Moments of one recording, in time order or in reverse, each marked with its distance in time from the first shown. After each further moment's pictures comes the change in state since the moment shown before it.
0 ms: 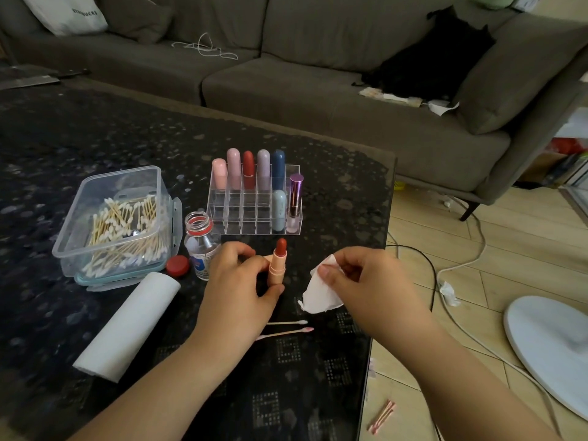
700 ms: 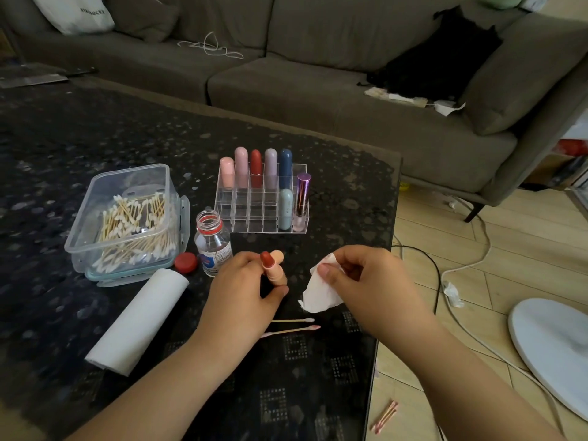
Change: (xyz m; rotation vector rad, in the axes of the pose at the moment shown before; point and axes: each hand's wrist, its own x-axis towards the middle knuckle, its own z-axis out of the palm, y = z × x) left_hand 0.001 -0.007 0.000 -0.008 -0.032 0.050; right_hand 0.000 -0.005 0.005 -0.030 -0.012 -0.032
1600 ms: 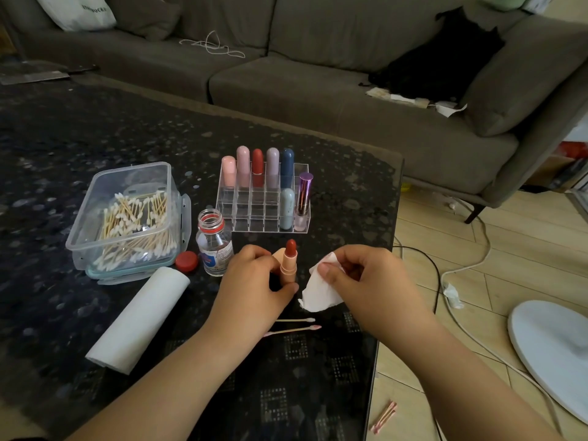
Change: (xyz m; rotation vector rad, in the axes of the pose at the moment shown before) left_hand 0.009 0.006 0.006 -0.014 -0.057 -0.032; right_hand 0.001 0.000 0.001 0.027 0.001 -0.031
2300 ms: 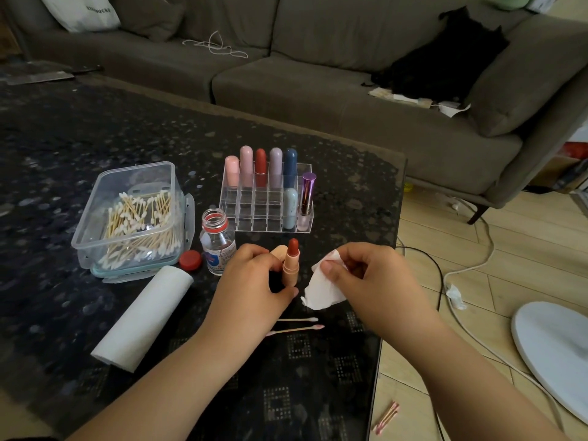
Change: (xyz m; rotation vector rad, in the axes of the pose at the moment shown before) left_hand -0.009 0.006 -0.015 -0.016 0.006 -0.018; right_hand 0.000 -0.003 -0.001 -0.009 0.017 -0.013
